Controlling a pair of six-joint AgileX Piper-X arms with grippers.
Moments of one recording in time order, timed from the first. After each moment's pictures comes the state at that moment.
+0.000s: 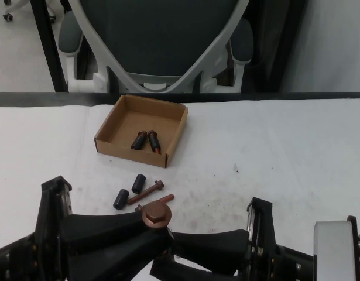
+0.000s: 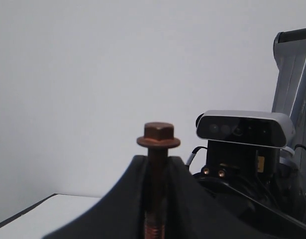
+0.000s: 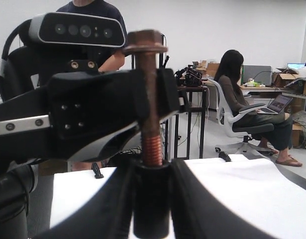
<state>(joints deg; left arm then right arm) -42.8 49.3 -2.2 -63.4 29.2 -6.7 61.5 74.2 -13.3 -67.6 -11.0 0.9</state>
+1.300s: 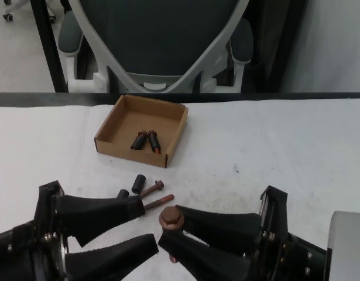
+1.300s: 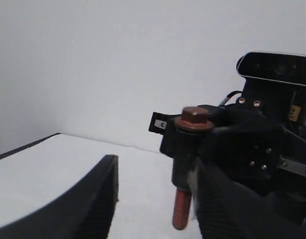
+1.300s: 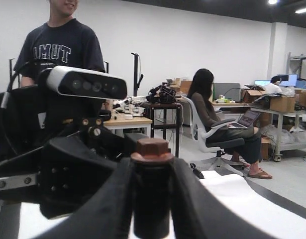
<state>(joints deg) -29.8 49.4 -2.4 -54.9 41.4 -12.8 61.6 74.4 -13.3 -71.1 -3.8 0.5</state>
